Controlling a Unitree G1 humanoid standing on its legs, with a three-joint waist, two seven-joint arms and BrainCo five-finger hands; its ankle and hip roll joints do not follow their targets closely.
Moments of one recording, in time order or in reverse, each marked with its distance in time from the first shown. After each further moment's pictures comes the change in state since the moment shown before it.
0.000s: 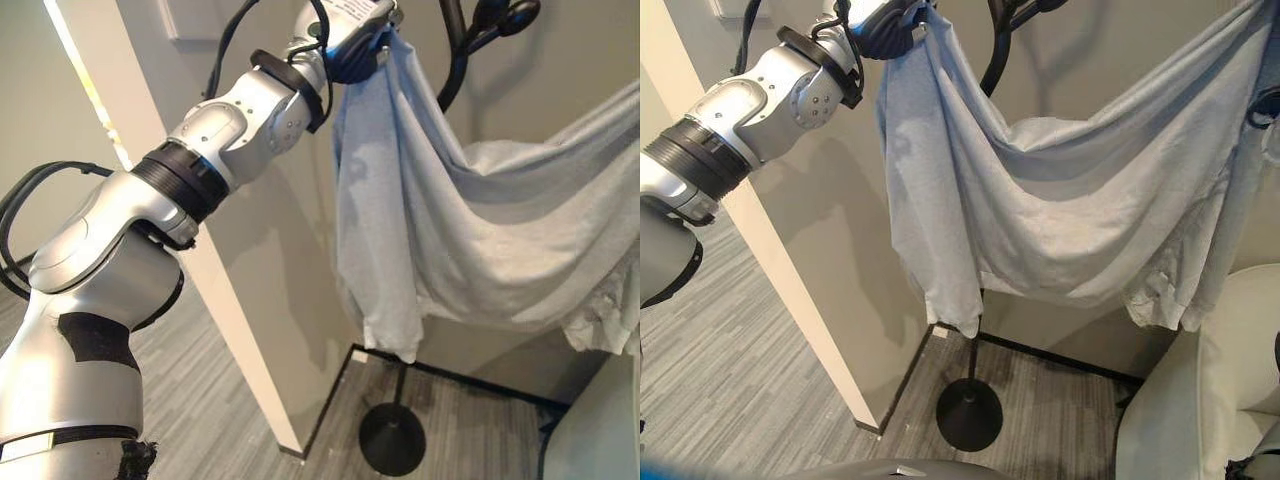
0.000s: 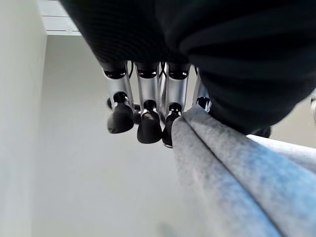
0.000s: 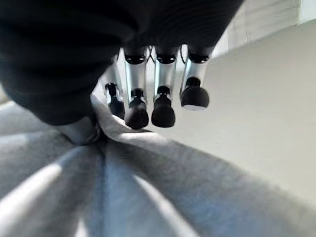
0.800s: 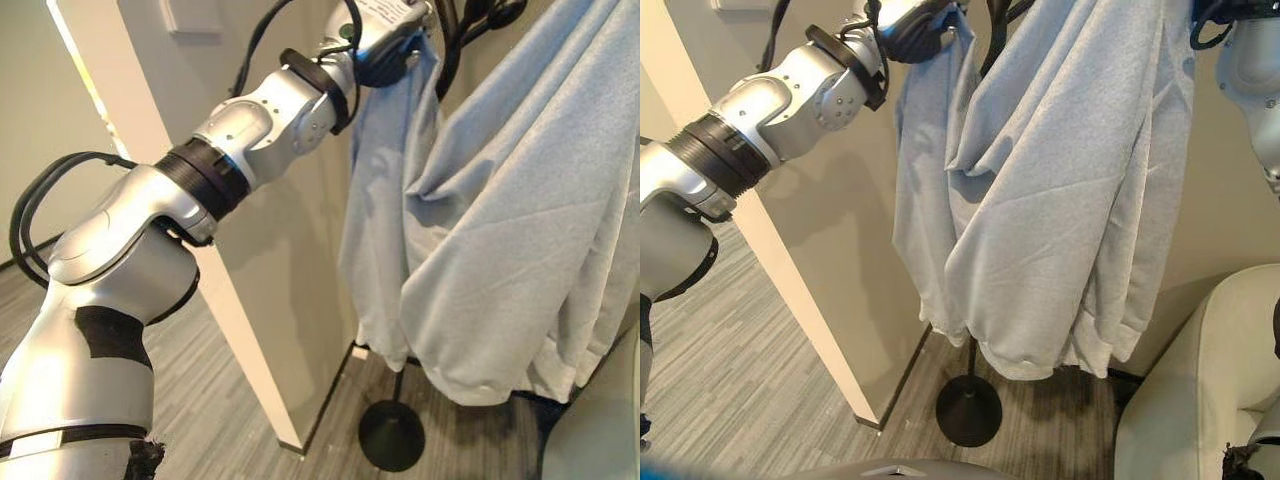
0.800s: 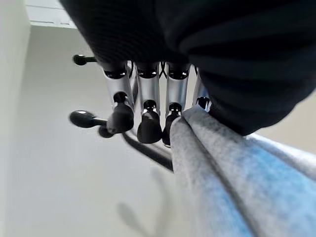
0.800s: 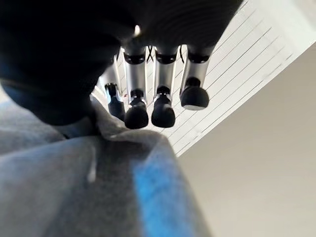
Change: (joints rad) left arm -0.027 -0.059 0.001 -0.007 -0.002 -0.001 -0.015; right arm 0.035 -0.003 -0.290 -0.575 -0.039 -0.114 -0.086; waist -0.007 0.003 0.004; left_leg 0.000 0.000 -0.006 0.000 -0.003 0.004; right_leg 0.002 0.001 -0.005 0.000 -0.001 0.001
